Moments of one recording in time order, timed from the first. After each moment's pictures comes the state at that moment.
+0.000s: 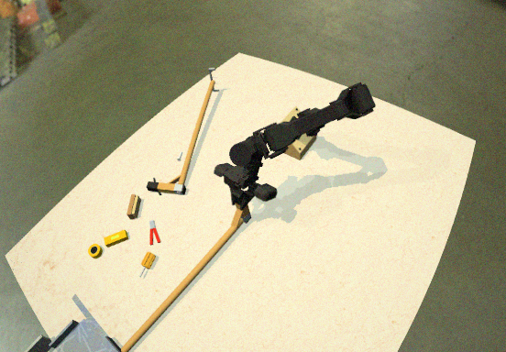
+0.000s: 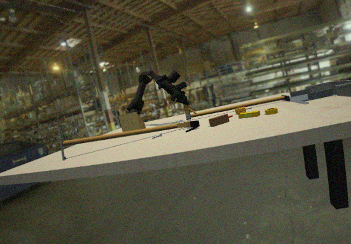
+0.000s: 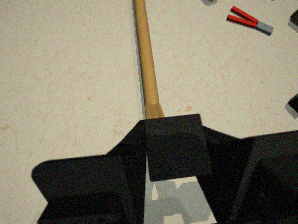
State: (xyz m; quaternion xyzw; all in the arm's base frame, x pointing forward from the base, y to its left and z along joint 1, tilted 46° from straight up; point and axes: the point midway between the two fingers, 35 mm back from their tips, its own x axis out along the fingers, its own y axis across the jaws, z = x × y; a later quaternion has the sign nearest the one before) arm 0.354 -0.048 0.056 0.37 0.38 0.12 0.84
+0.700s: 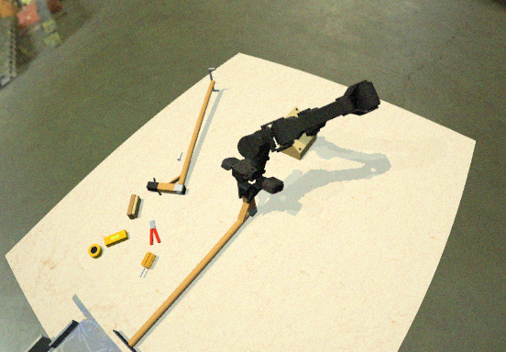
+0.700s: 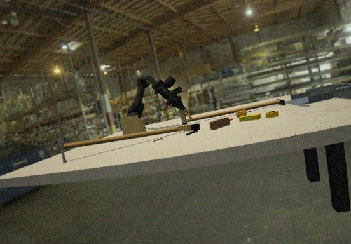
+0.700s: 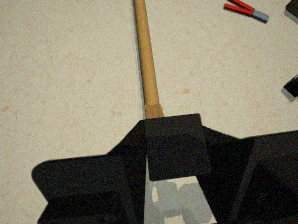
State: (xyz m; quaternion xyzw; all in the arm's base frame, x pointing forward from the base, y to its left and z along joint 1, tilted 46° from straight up) arm 0.323 -0.040 0.052 0.37 0.38 0.12 0.84
